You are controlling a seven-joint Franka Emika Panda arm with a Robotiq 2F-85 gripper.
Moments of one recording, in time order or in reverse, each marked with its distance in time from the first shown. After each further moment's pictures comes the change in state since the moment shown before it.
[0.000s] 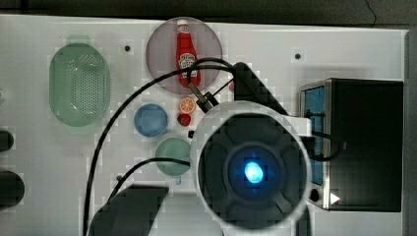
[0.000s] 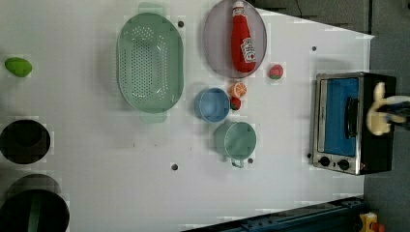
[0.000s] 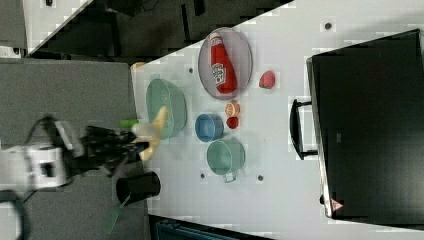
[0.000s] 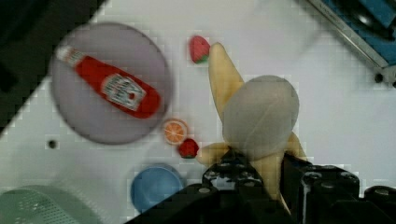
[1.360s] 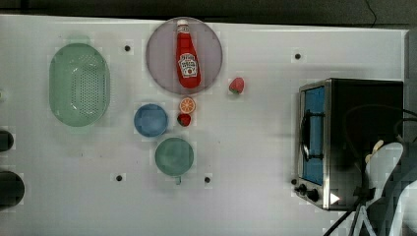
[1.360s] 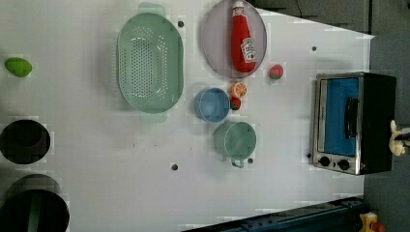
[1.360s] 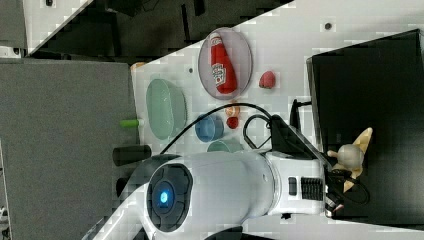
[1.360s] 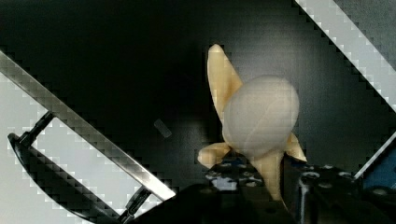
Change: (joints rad) arm -0.076 0.423 -0.670 0.028 0.023 0.225 -0.771
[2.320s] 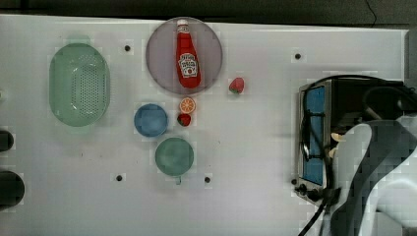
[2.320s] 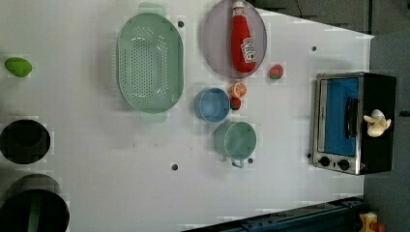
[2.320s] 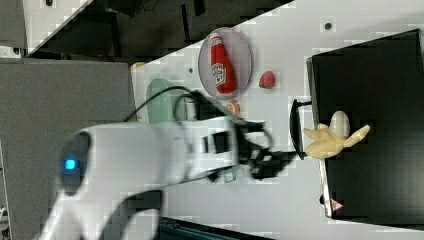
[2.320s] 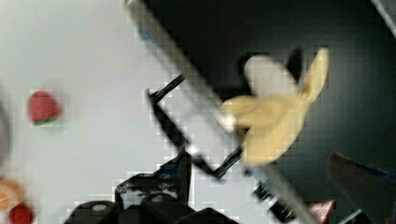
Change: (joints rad) arm 0.054 -0.104 0.143 0.070 -0.008 -0.160 0.043
